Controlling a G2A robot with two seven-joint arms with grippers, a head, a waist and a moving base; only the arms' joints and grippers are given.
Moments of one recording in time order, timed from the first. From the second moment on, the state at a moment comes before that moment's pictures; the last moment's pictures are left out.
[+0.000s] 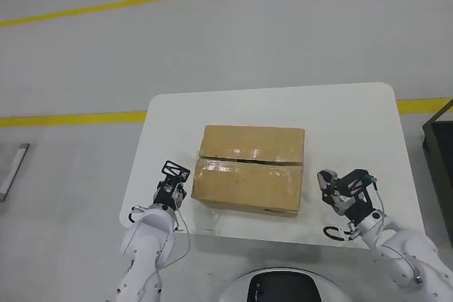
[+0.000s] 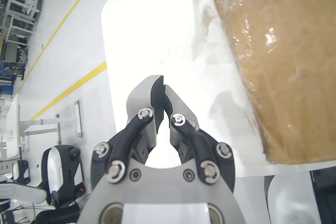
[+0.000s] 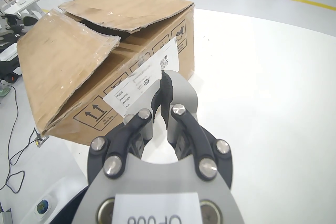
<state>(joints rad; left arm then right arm) 1.34 -1.32 -1.45 -1.86 1.80 -0.29 -0.64 -1.57 -1.20 1.46 -1.87 -1.15 -0.27 0.12</state>
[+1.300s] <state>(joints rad) 1.38 -1.30 -1.36 -2.02 1.67 -0.43 -0.73 -1.82 -1.19 1.55 -2.05 -1.14 -0.25 0.15</state>
